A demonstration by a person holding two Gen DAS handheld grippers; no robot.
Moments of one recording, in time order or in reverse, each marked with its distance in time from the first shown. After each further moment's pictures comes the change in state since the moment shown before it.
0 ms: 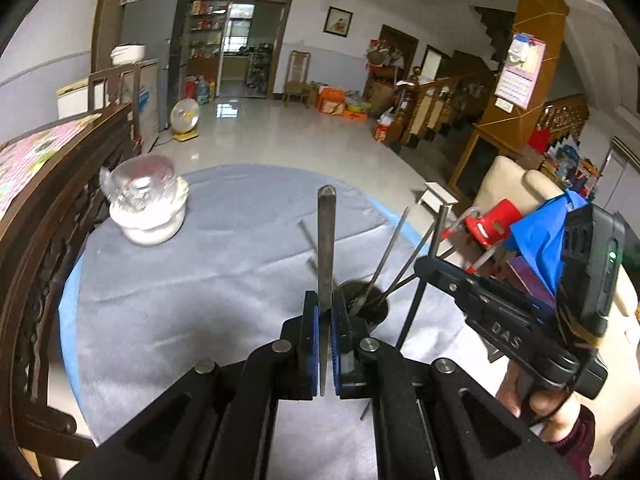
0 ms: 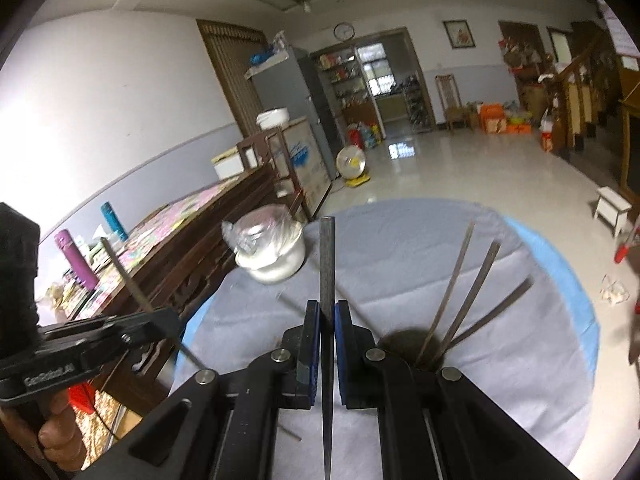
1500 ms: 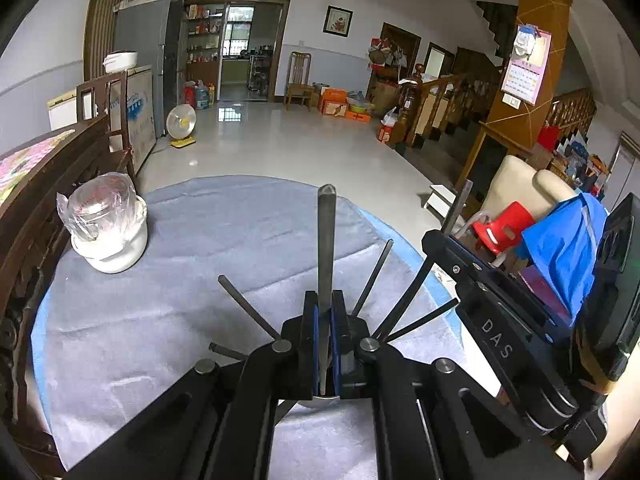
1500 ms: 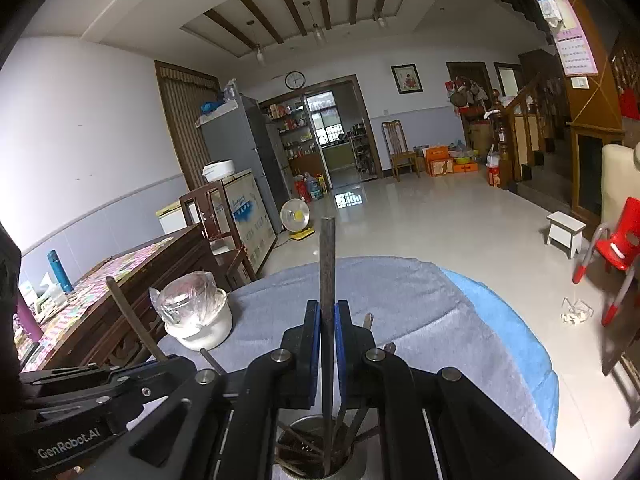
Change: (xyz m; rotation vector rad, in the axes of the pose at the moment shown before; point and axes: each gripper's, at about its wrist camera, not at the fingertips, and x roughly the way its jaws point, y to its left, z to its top) left arm 0.089 -0.060 0.039 0.012 -0.005 0.049; right arm 0.024 -0.064 0.037 0.044 -0.182 -0.182
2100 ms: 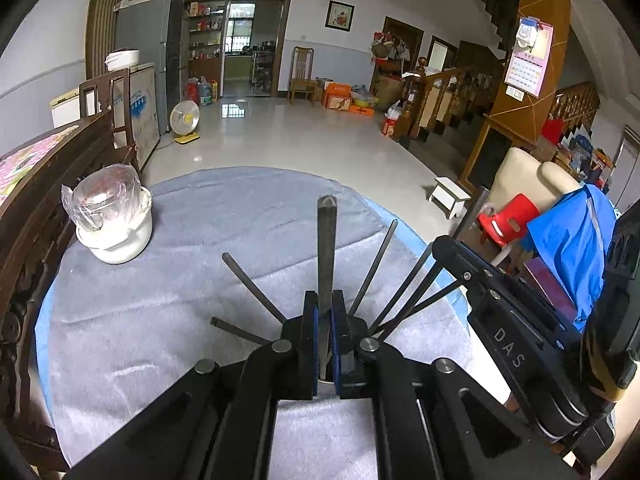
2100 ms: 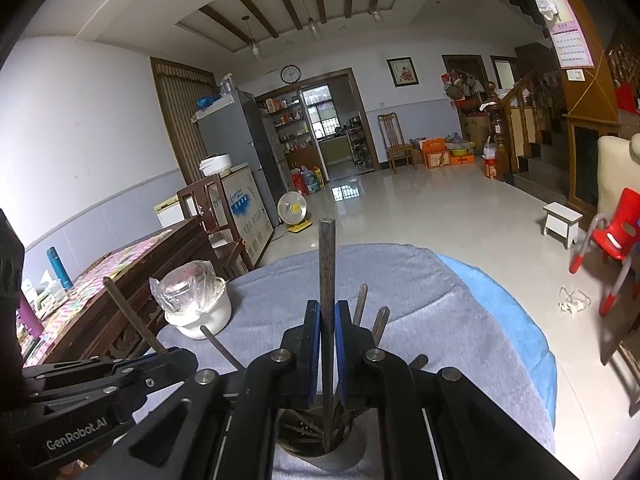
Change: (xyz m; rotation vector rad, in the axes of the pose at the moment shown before) left arm 0.000 -0.001 -0.013 0.005 0.023 0.018; right arm -0.012 -0.001 -0.017 0.011 0.025 -0.012
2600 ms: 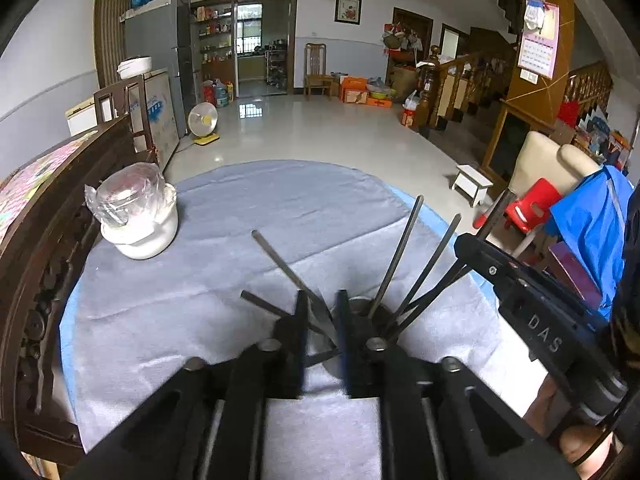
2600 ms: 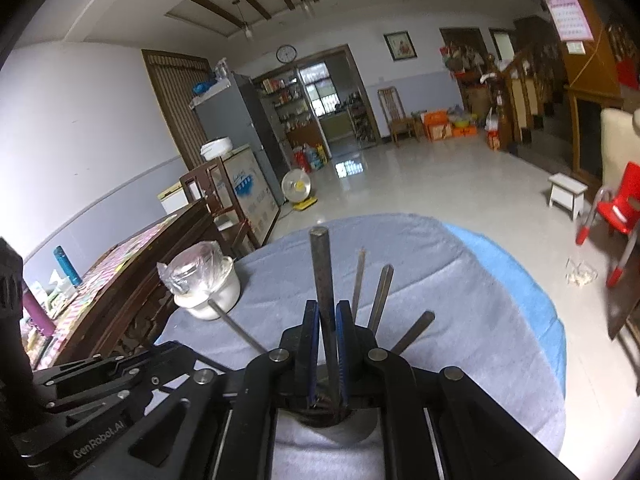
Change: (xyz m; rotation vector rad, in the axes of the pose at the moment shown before) left arm -0.004 0.002 -0.019 0.039 0.019 0.103; right arm -0.001 -0.004 -0.013 0.057 0.099 0.032
